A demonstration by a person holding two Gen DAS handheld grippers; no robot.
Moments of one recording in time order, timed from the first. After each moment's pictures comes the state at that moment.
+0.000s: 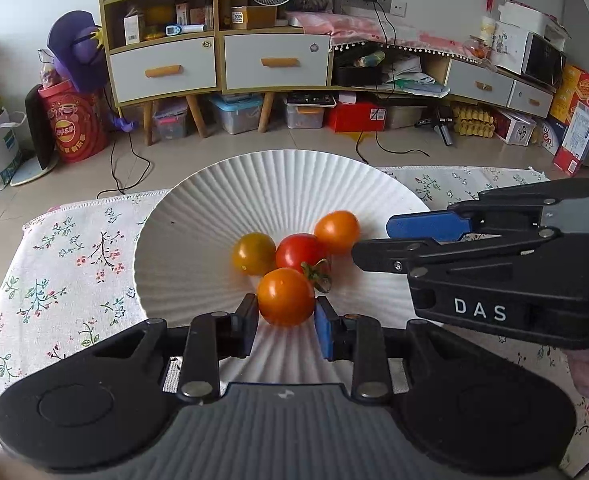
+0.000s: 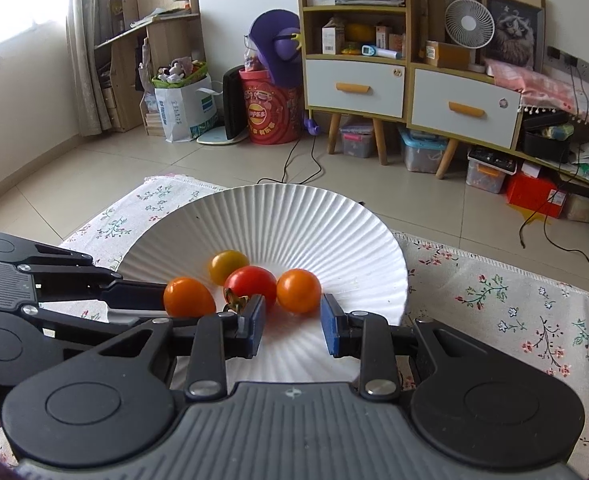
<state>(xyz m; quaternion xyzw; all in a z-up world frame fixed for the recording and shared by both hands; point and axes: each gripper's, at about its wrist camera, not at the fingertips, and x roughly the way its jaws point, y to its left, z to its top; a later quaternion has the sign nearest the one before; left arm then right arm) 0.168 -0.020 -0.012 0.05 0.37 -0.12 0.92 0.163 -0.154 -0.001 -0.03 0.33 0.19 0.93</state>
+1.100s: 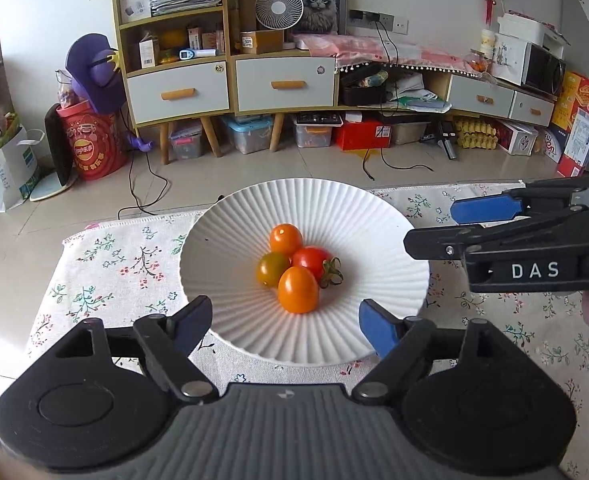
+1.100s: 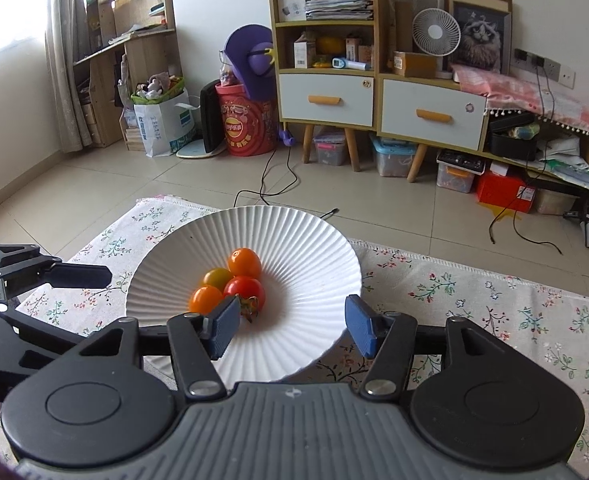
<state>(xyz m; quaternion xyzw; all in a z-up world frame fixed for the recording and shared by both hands) 0.134 -0.009 0.026 0.05 0.35 -0.11 0.93 0.138 -0.168 0.033 -0.02 0.33 0.15 0.93</state>
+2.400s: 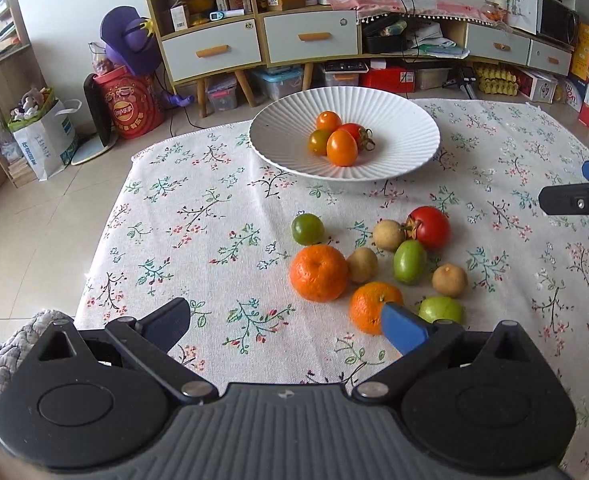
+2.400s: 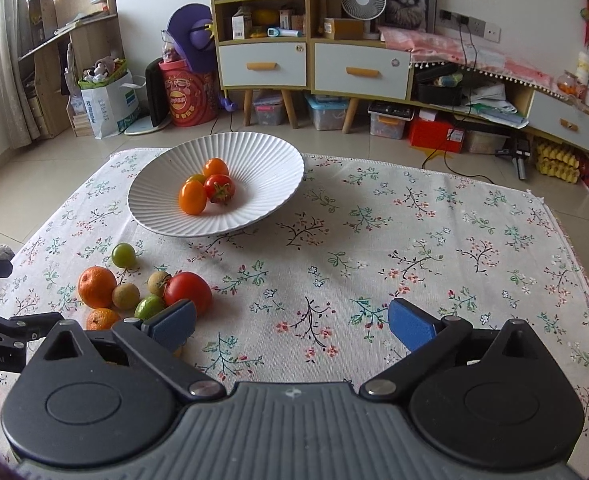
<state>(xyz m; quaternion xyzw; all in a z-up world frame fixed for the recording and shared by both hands) 0.044 0.029 0.000 0.11 0.40 -0.06 0.91 0.040 -0.177 0.015 -0.01 0.37 0.05 0.93</state>
